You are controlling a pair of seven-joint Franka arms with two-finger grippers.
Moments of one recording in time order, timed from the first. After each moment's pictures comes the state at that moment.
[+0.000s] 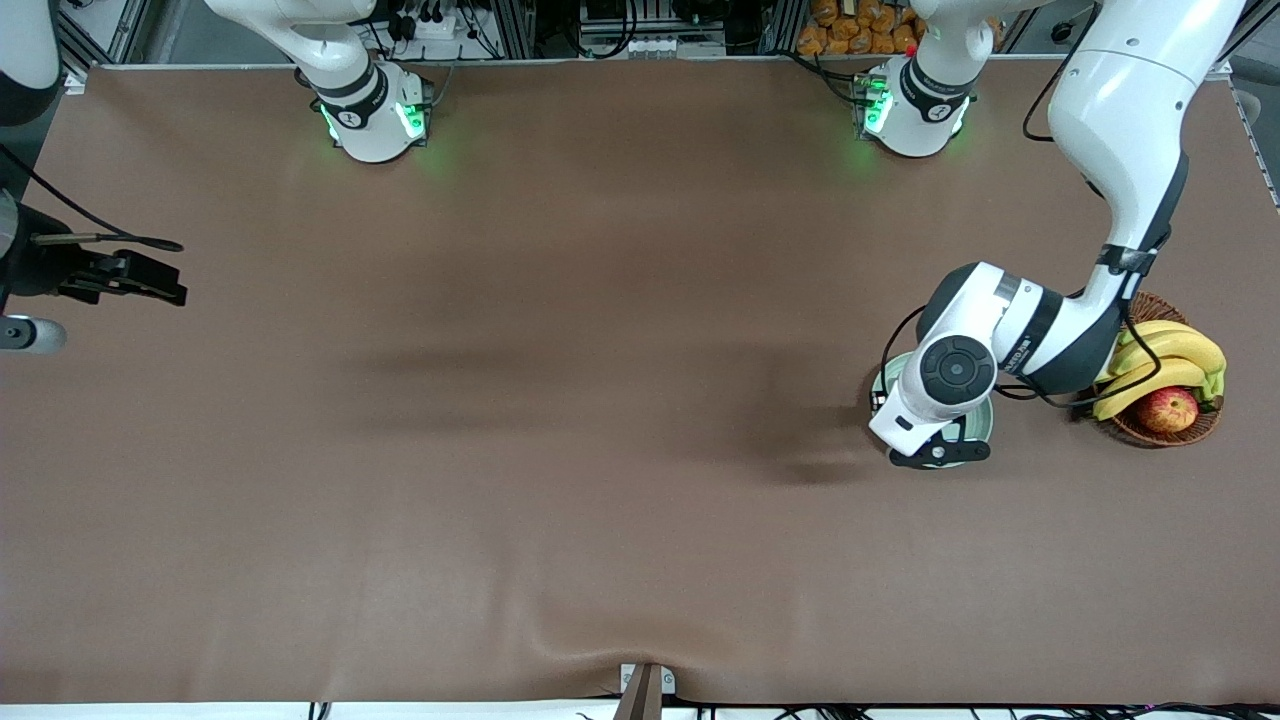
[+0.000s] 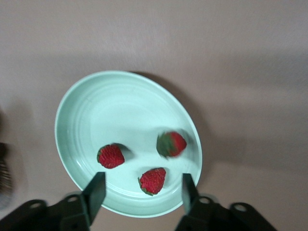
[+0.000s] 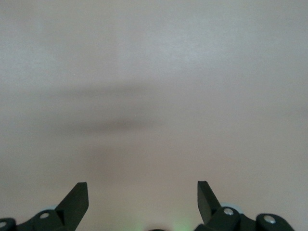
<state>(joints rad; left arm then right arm) 0.17 0.59 -0.54 -1.71 0.53 1.95 -0.63 -0.03 0.16 0.01 -1.40 -0.01 1.42 0.03</state>
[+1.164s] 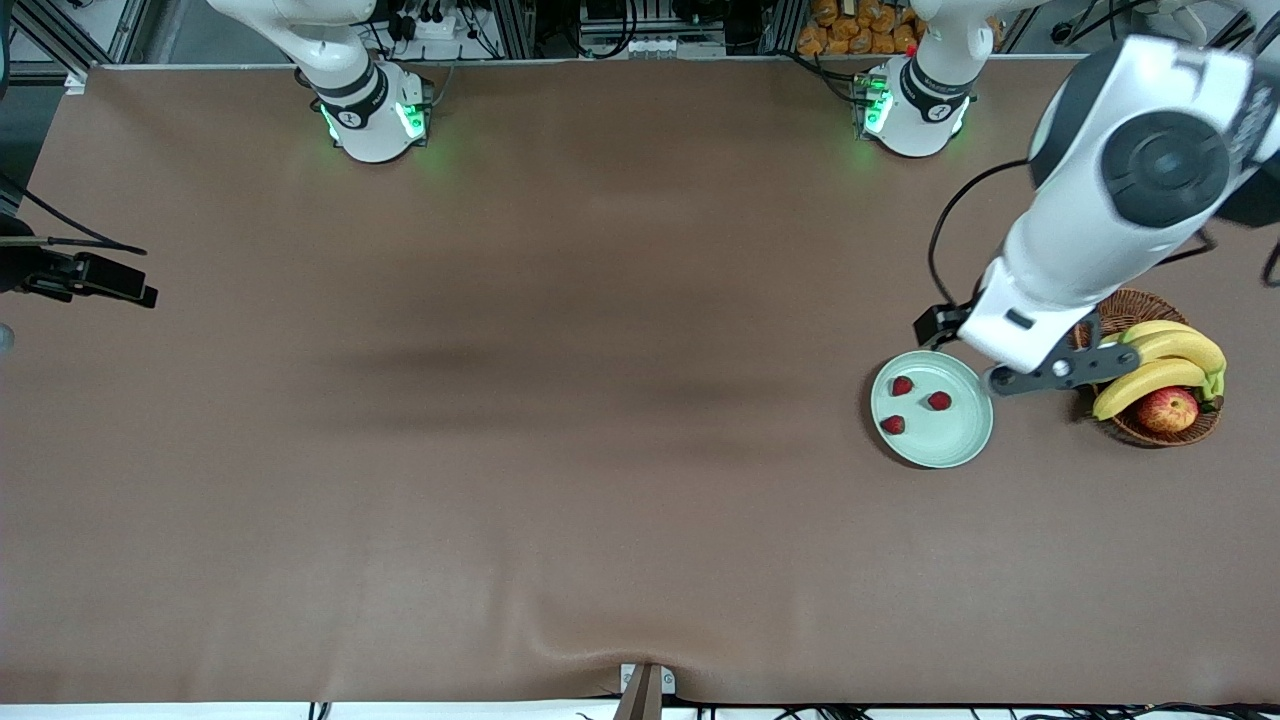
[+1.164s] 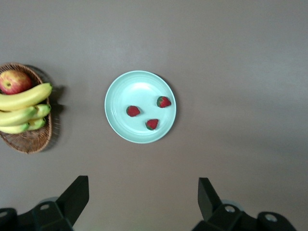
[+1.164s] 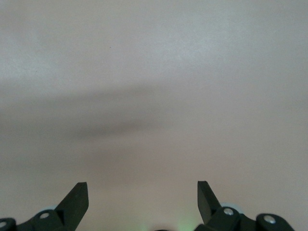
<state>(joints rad) 0.24 0.30 -0.66 -1.38 0.25 1.51 -0.56 -0.08 0.16 0.01 -1.40 0.02 1.42 0.03</state>
